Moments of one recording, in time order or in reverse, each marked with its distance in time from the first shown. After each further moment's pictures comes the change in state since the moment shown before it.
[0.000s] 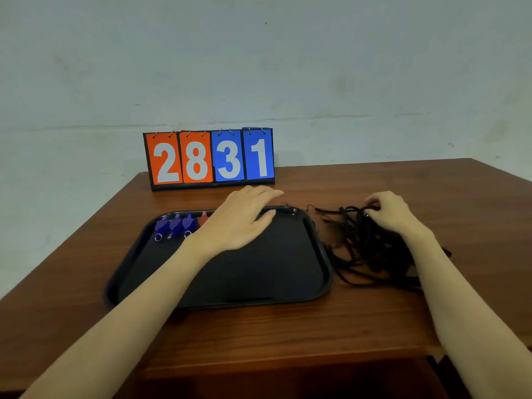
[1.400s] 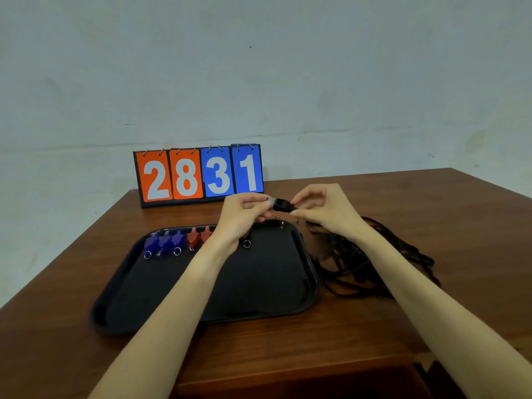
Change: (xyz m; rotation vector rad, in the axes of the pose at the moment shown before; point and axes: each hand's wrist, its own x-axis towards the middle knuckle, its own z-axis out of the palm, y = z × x) left_hand 0.034 0.014 0.018 -1.052 0.268 -0.503; right_hand -0.047 -0.100 -0.013 0.644 -0.024 -0.418
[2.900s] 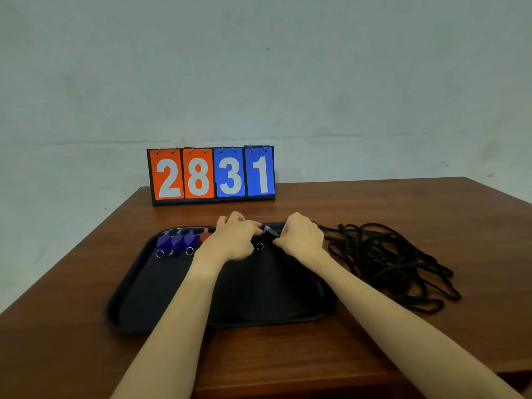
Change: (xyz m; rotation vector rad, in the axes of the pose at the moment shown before) left_hand 0.016 -0.041 -0.043 1.225 -0.375 -0.011; right_hand 0.024 0.007 0.102 -0.618 -0.001 0.424
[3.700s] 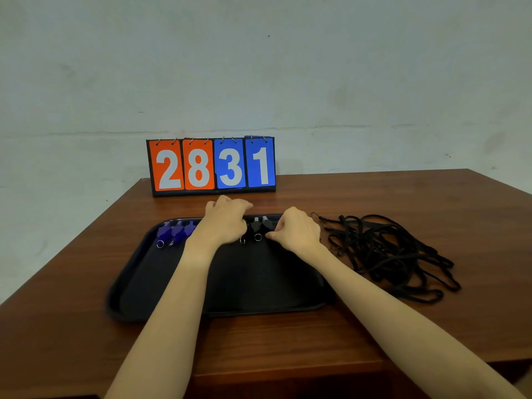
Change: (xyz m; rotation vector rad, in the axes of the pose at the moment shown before) left_hand -0.012 -0.002 -0.018 -0.079 0.191 -0.034; right_hand -0.001 -0.002 0.008 -0.021 -0.023 -0.057
